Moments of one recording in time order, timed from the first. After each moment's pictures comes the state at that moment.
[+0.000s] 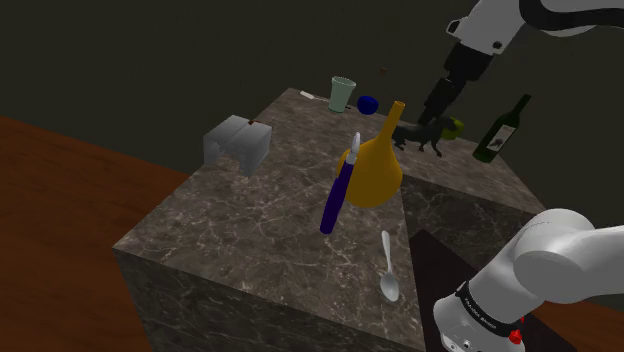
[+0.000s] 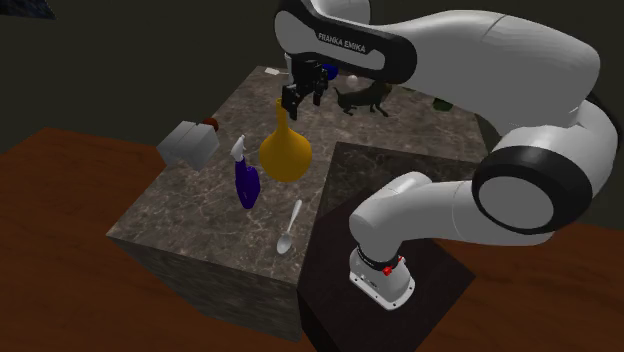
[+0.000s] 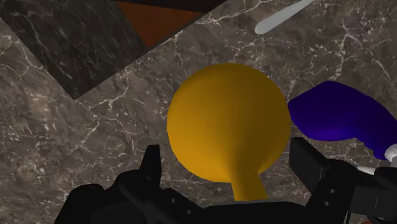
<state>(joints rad) 0.01 -0.77 0.04 -2.34 0.02 1.66 -0.12</state>
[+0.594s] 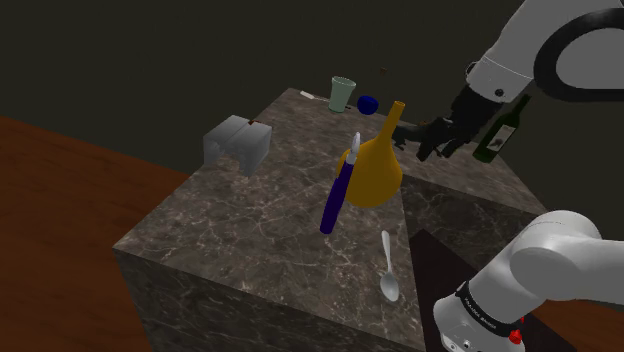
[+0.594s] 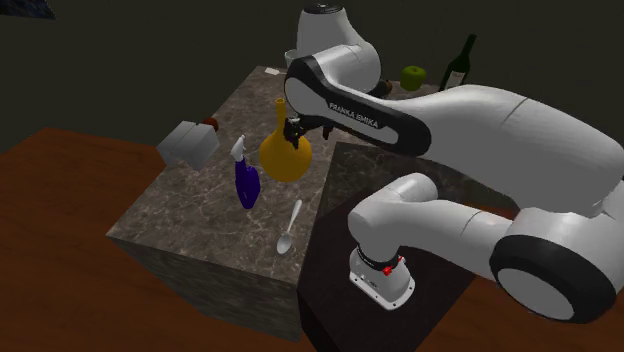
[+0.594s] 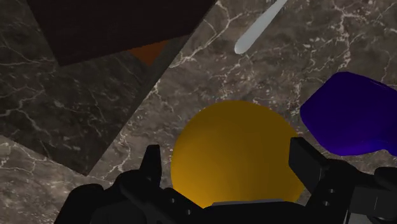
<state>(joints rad) -0.06 -1.06 0.17 -2.64 0.12 1.73 0.23</state>
